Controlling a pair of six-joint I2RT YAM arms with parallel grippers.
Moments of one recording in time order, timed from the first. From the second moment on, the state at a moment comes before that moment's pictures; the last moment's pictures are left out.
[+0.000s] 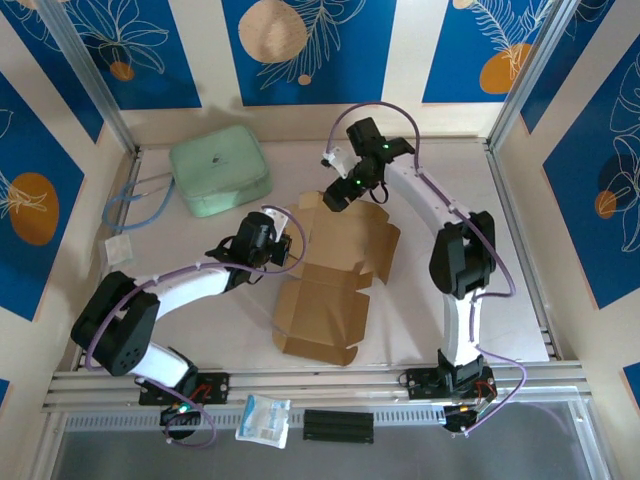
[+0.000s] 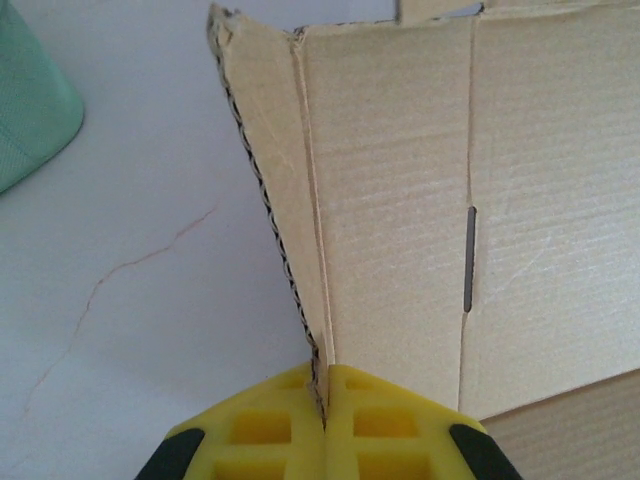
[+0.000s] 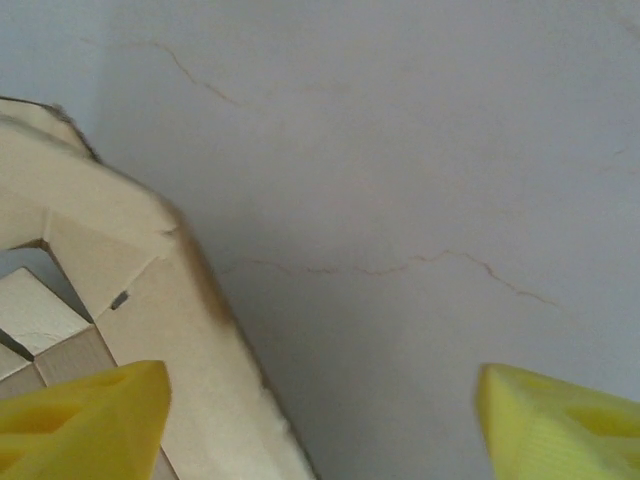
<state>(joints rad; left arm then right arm) -0.61 1.47 0.76 0.09 -0.09 -0.11 0.42 2.04 1.92 -1.01 -0.25 -0.37</state>
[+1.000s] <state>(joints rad) -0.60 1.37 0.83 -0.12 -0.20 -0.26 0.55 1.84 1.58 -0.79 0.00 -0.62</state>
